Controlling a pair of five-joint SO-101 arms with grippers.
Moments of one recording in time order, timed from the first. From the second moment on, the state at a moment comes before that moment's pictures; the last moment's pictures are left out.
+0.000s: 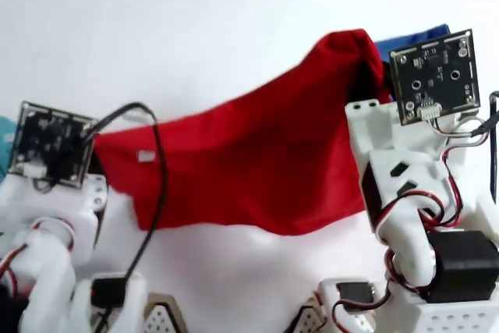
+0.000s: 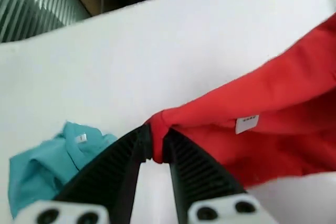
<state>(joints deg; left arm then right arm) -10.7 -59.6 5.8 101.6 -16.0 -6.2 -47.6 -4.0 78.5 16.8</state>
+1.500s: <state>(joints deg) -27.0 -59.9 -15.5 101.6 -27.6 -14.1 -66.6 -5.5 86.9 19.4</state>
